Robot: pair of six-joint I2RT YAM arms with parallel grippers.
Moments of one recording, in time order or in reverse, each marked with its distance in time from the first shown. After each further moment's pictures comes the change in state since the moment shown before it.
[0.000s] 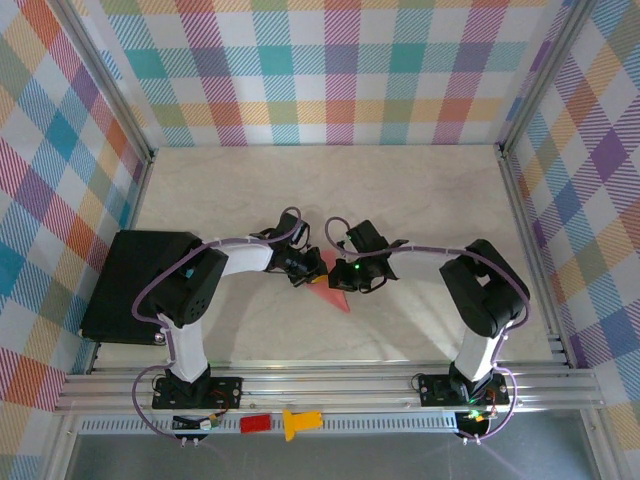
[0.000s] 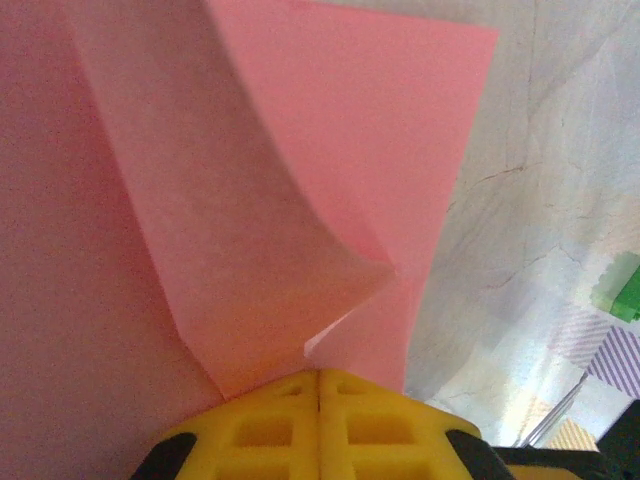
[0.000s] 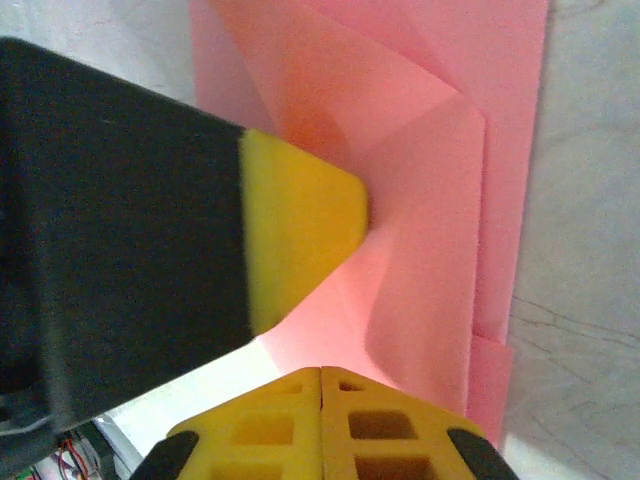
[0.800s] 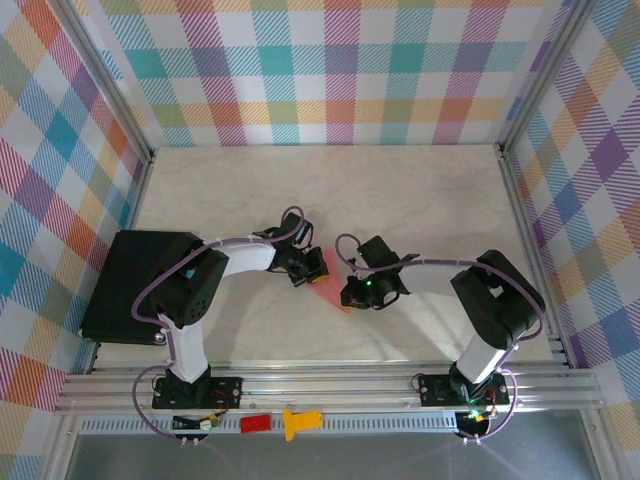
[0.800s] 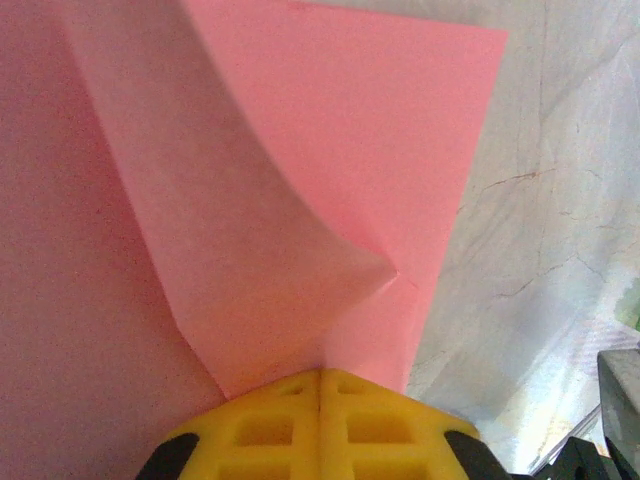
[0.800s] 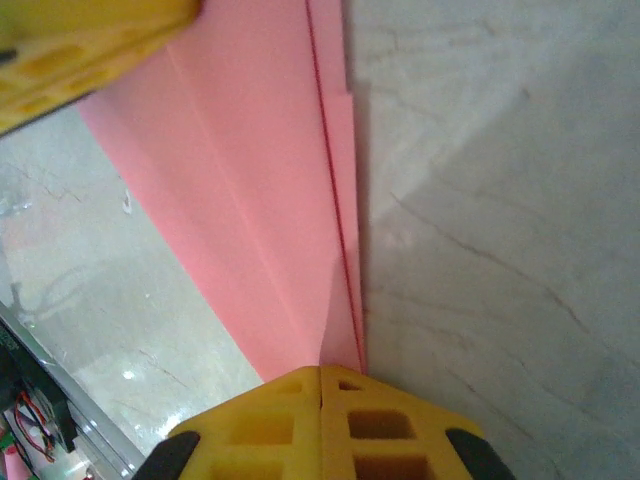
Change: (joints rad) left arm -0.012 0.003 0.024 -0.050 -0.056 -0.001; right arm 0.001 -0.113 -0.180 -0.016 -0.011 -0.007
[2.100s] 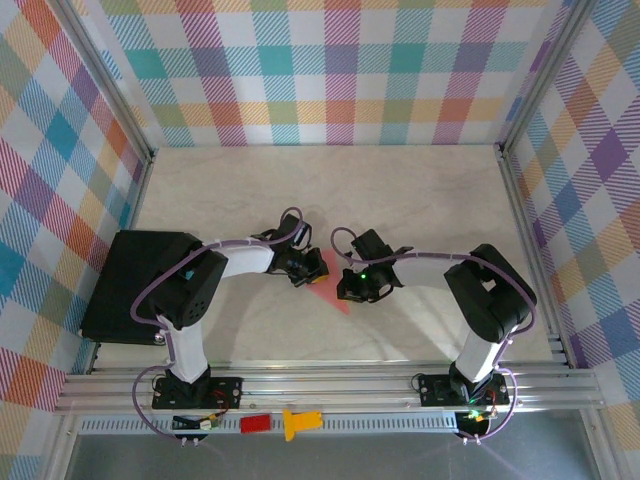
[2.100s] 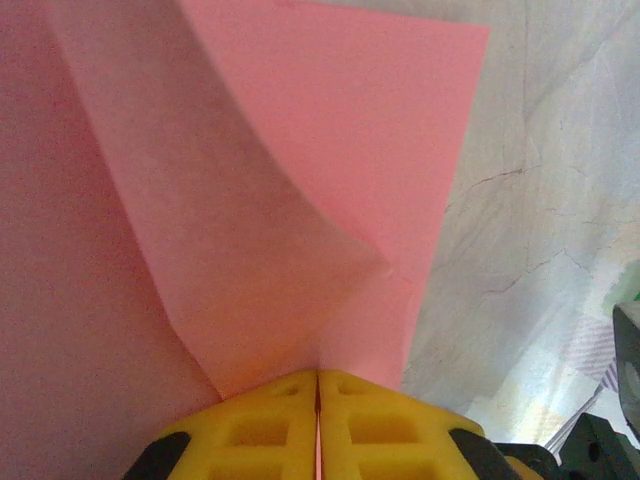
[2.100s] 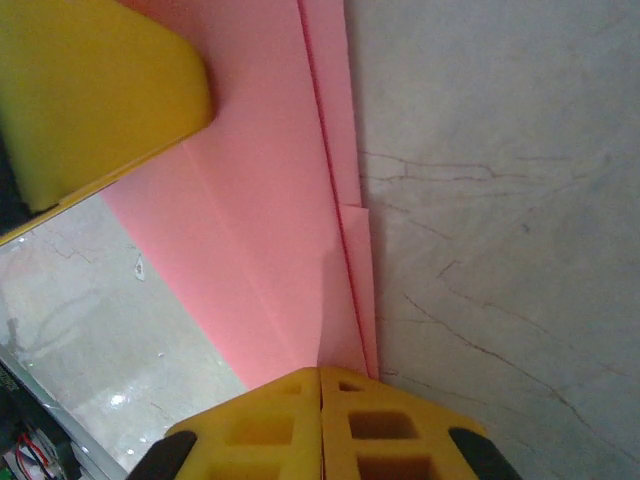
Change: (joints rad) left arm 0.000 -0.021 -0.041 0.077 0.021 -0.003; right arm 0.000 0.065 0.097 -0.033 0.051 0.027
